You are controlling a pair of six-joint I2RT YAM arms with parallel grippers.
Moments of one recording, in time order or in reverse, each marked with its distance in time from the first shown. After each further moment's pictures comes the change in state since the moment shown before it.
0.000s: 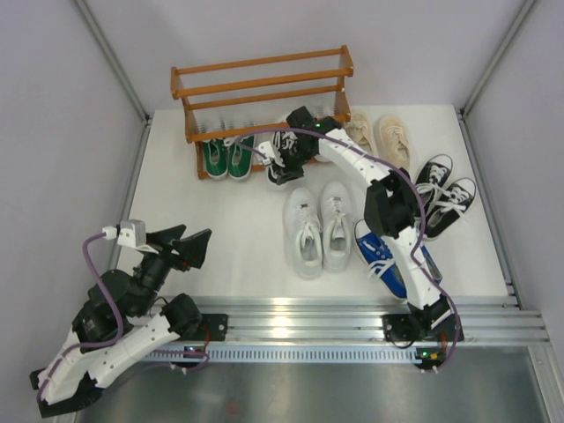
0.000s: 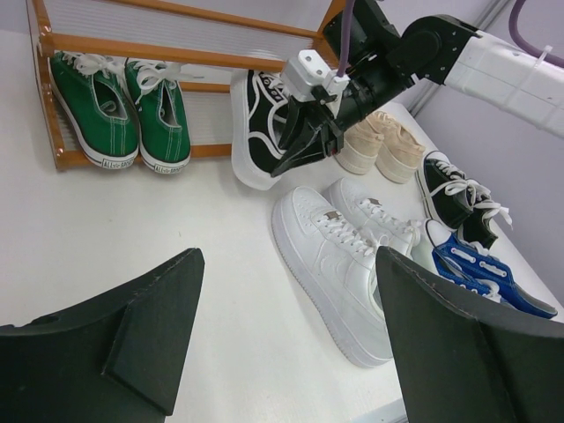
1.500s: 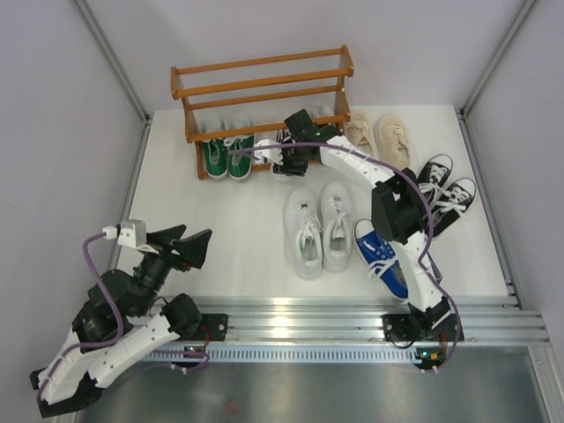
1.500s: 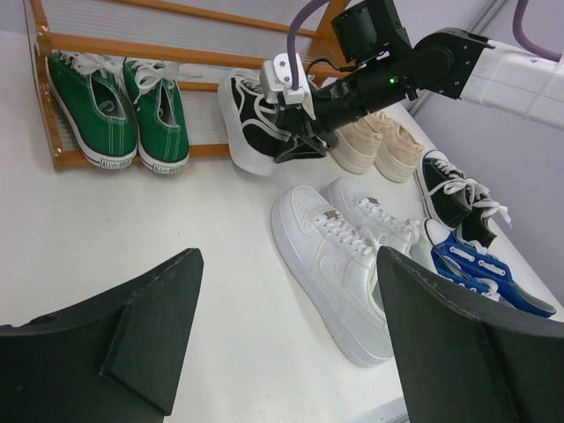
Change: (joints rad) left arm 0.000 0.000 0.000 0.000 0.005 0.000; right arm 0.027 -0.121 -0.239 0.327 0.438 0.180
